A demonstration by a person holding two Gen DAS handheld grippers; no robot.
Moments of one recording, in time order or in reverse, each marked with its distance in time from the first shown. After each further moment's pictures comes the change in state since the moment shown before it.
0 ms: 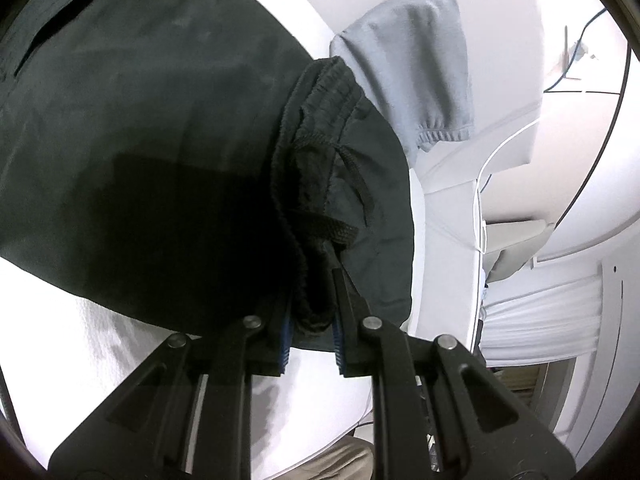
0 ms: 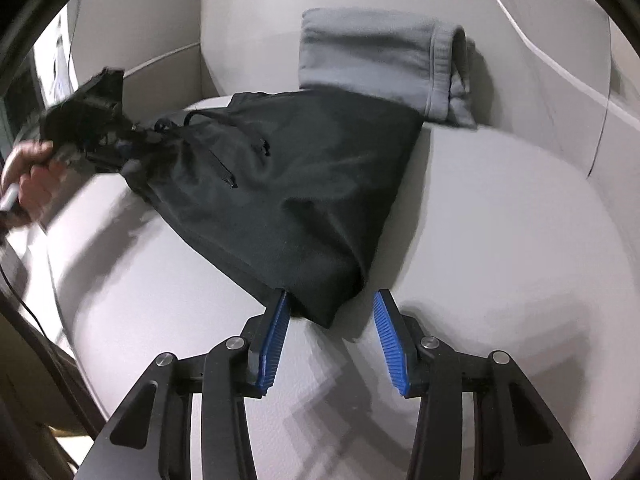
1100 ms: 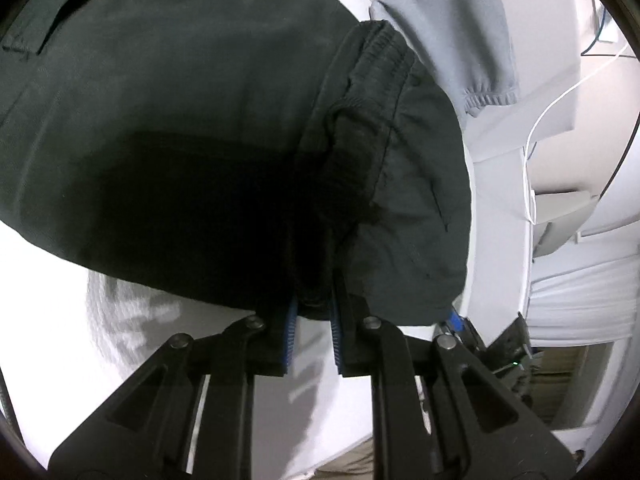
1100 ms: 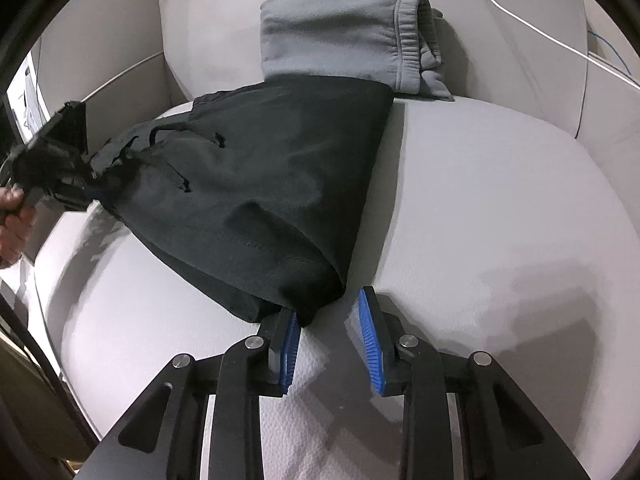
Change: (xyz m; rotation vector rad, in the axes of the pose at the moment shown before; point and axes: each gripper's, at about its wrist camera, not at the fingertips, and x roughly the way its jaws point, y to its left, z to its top) left arm 0.017 0.010 -0.008 0.064 0.082 0.194; right arm 0.025 -0.016 -0.005 0.185 0.064 0.015
